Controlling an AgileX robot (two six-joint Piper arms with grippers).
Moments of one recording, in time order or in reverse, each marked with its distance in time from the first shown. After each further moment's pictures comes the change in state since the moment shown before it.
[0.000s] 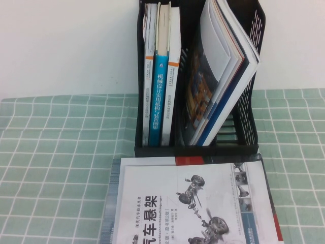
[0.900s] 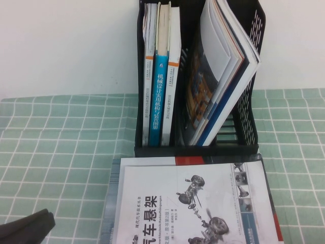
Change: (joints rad) right arm 0.000 -0.218 0.616 0.610 -0.610 -0.207; left arm 0.000 0.002 0.359 0.069 -0.444 0.015
